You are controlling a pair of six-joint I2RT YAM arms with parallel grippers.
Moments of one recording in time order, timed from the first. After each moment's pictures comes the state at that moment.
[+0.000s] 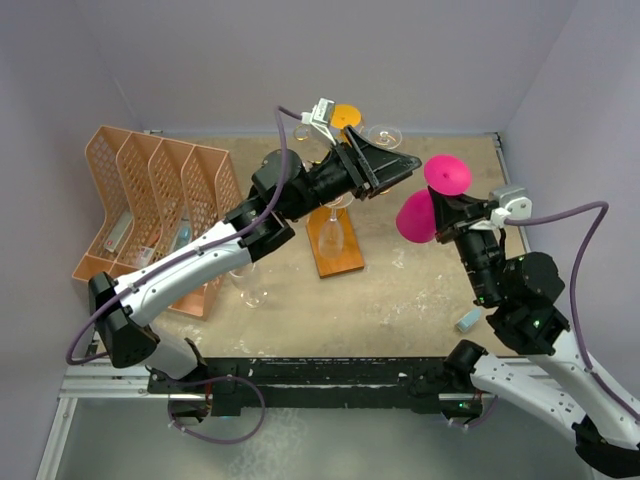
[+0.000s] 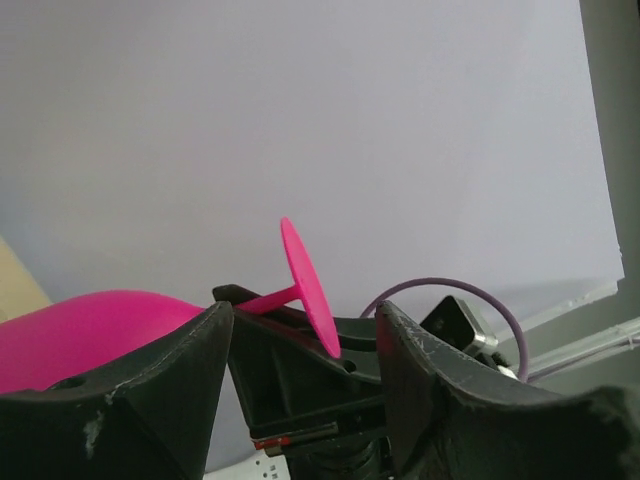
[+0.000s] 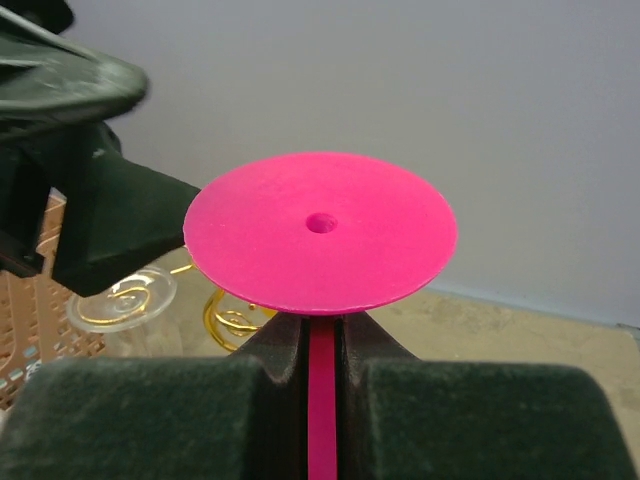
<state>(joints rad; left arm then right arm) -0.94 1.49 1.51 0.26 0.15 -1.22 0.80 0.60 0.91 0.03 0.48 -0.13</state>
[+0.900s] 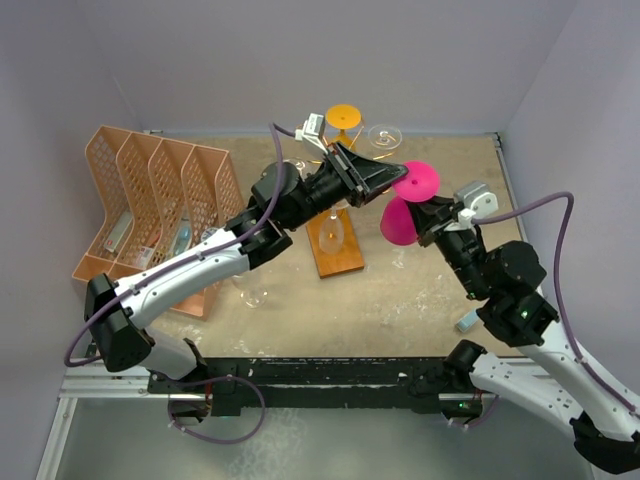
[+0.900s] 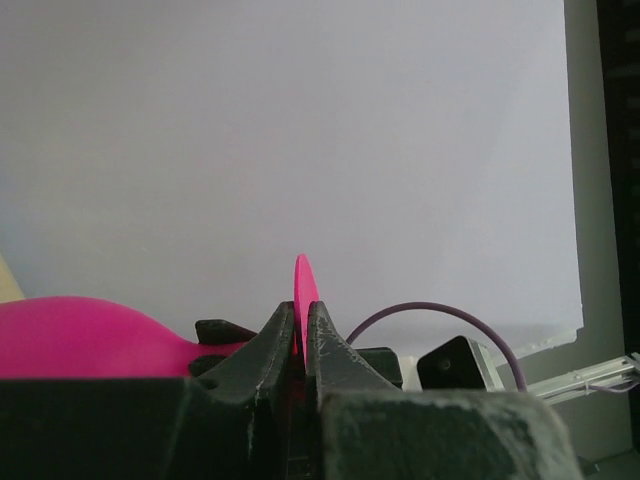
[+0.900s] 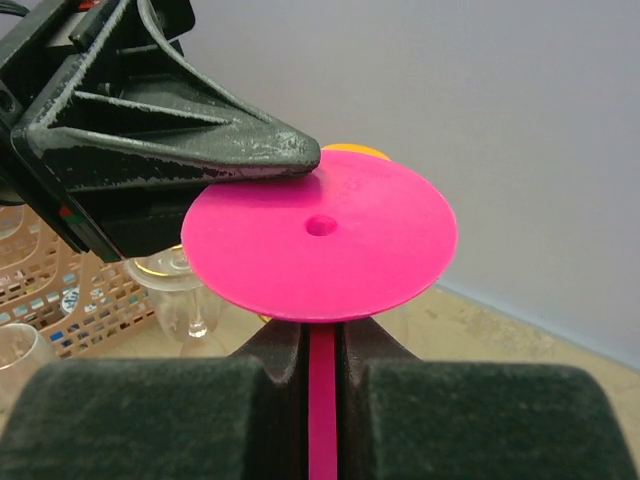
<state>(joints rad) -0.94 1.46 1.39 0.32 0.08 -1.35 0.79 0.66 0.91 0.01 0.26 -0.17</state>
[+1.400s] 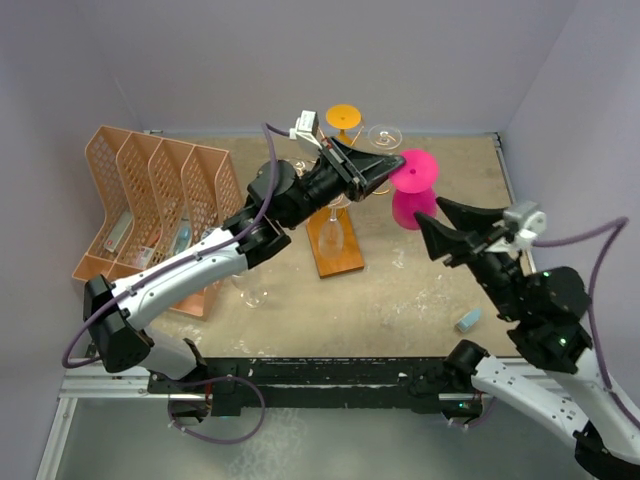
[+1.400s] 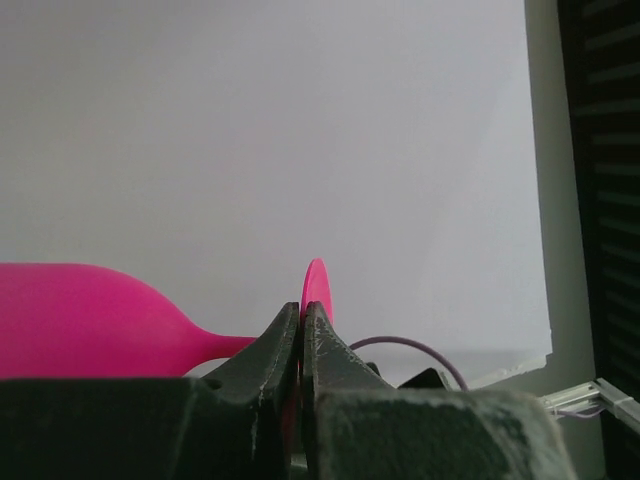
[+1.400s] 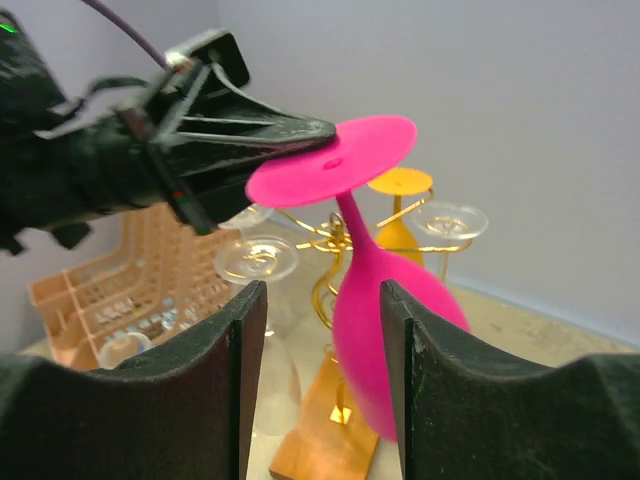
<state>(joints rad) -0.94 1.44 1.38 0.32 0.03 -1.41 0.79 0.53 0.93 -0.10 0.20 -0.02</state>
